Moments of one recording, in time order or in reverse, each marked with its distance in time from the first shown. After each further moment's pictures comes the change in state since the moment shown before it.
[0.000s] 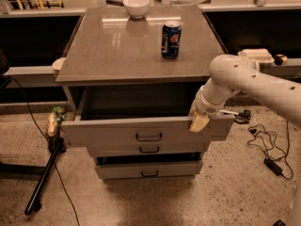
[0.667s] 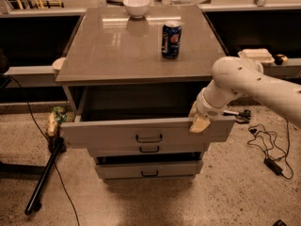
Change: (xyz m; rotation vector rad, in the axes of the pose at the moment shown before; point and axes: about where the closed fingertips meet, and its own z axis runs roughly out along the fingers) arm -0.002 0.018 -0.007 -0.001 -0.013 -0.003
